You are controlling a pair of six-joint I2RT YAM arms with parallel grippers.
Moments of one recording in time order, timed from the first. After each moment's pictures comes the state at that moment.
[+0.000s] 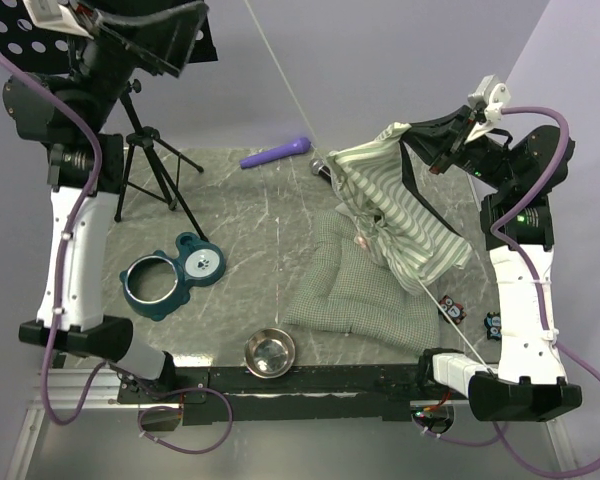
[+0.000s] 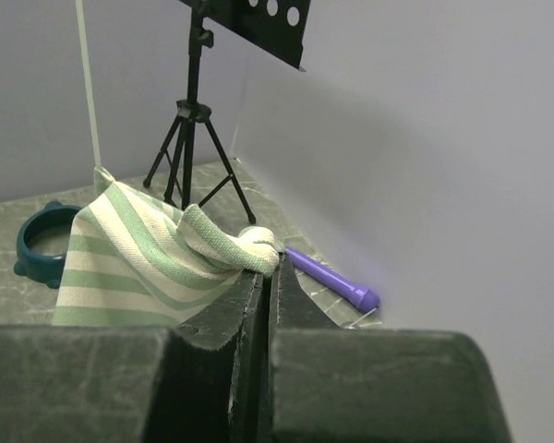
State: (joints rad) left arm -0.17 1.49 2.09 0.30 0.54 -0.68; right arm -0.05 1.13 1.50 -0.02 -1.01 0.05
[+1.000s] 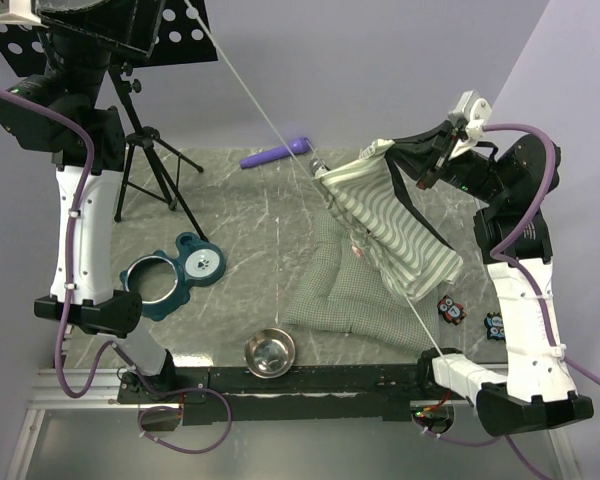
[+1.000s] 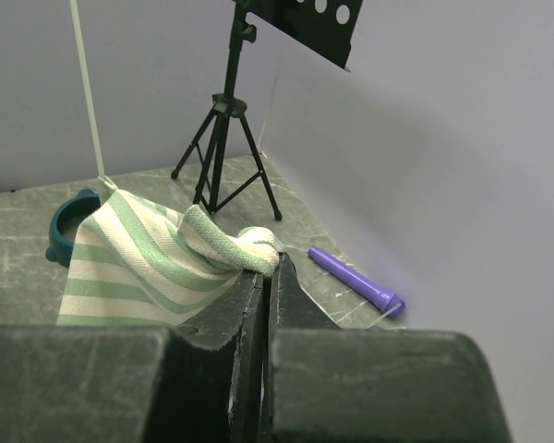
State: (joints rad) left arm -0.14 1.66 2.33 0.66 0.54 -1.02; right arm 0.09 1.08 1.49 -0.15 -0.95 -0.04
